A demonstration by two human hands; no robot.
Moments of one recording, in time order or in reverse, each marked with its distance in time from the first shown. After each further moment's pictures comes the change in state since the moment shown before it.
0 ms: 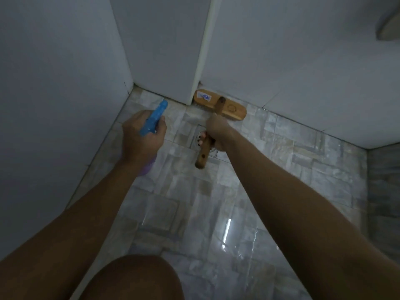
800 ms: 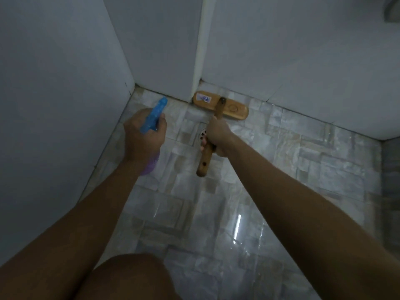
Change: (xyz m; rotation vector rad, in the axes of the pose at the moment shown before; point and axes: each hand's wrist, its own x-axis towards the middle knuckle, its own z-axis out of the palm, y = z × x) left_hand 0.003 0.006 0.000 -0.025 -0.027 -0.065; right_hand -0.004 0.019 -0.001 0.053 -0.040 -0.013
